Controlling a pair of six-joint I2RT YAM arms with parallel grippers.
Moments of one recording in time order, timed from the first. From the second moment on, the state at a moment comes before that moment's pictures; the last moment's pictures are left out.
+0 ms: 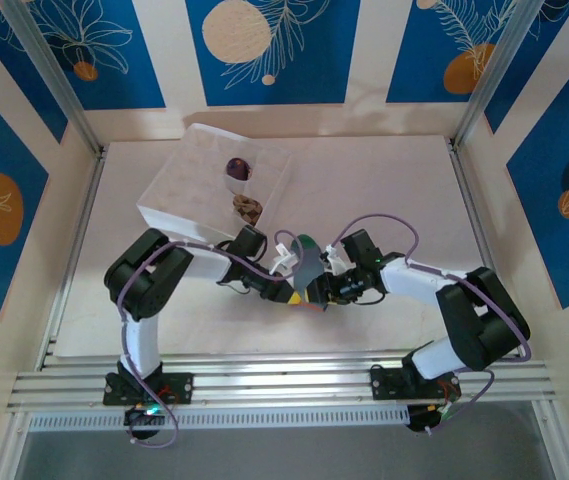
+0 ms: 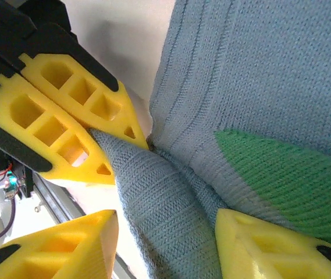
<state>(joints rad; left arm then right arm) -0.65 1.94 0.90 0.03 1.03 -0.08 0.49 1.45 0.62 -0.32 -0.67 0.40</state>
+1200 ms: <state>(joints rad) -0.91 1.49 0.57 0.26 0.37 0.72 0.48 1.78 0.95 -0.70 -0.69 0.39</state>
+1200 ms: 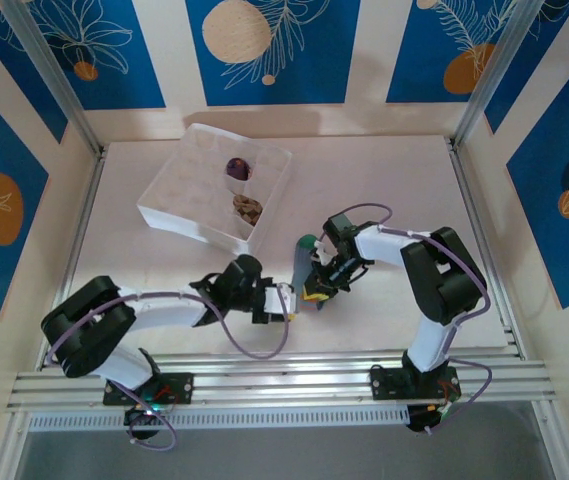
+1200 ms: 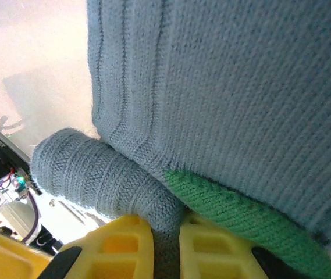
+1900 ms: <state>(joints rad) -0.99 1.70 0.60 0.45 0.11 0.92 0.46 1.80 0.97 -0.72 -0.73 0.31</state>
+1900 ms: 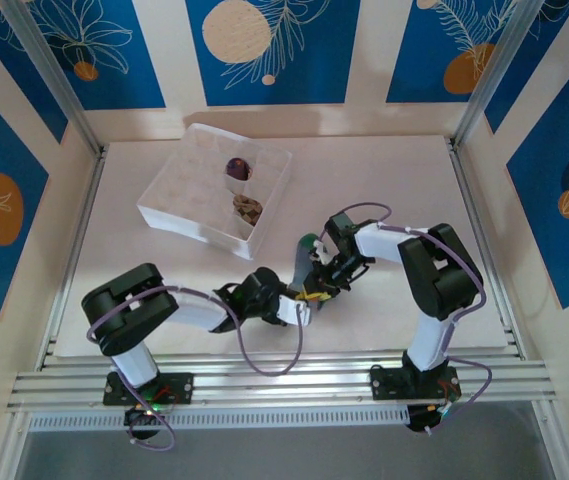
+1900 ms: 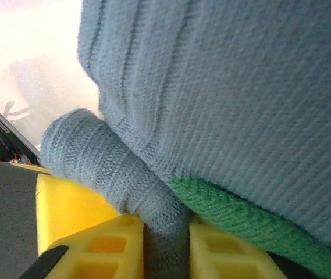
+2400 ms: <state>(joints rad) -0.89 1.79 0.99 -0.21 0.42 0.65 0.41 1.47 0.75 -0.58 -0.52 0.41</state>
